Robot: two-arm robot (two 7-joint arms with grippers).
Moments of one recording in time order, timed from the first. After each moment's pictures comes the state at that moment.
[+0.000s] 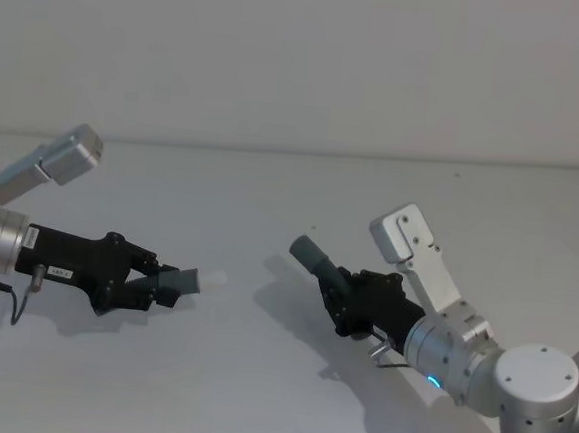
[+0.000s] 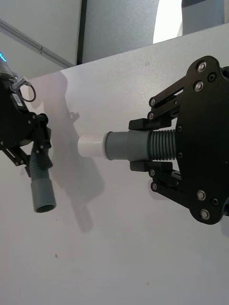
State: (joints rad) left arm -0.89 0.46 0.73 -0.87 -0.45 0.07 -1.36; right arm 0.22 0.32 -0.37 -1.60 0.10 0.42 0.30
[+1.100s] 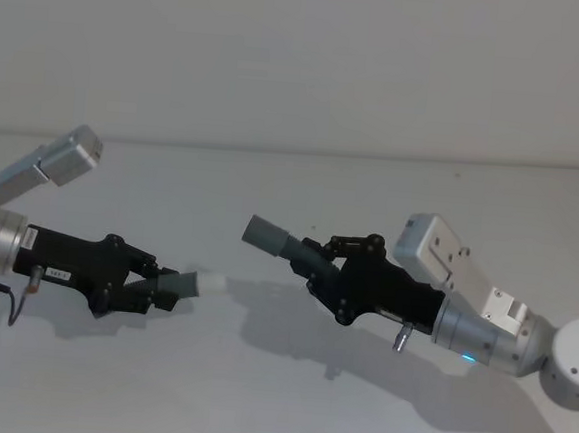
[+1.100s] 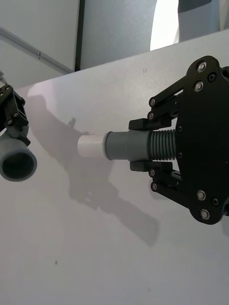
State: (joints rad) left arm -0.89 0.47 0.74 -0.88 -0.45 0.07 -1.38; right arm 0.37 0.47 -0.44 -1.43 0.15 -0.19 0.69
